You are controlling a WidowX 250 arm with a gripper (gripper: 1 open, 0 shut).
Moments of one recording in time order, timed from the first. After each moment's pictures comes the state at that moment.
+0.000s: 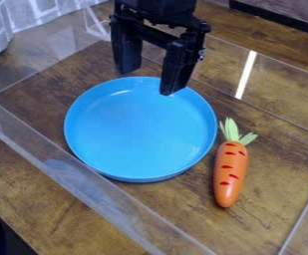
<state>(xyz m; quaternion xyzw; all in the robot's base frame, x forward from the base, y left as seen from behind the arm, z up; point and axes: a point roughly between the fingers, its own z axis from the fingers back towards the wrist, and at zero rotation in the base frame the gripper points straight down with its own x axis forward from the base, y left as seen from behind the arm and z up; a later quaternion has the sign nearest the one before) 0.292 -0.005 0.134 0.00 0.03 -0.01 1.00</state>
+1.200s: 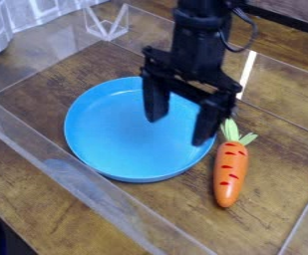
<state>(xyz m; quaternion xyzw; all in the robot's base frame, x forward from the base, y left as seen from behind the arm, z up) 0.295 -0.051 0.090 -0.01 0.04 -0.01 1.00</state>
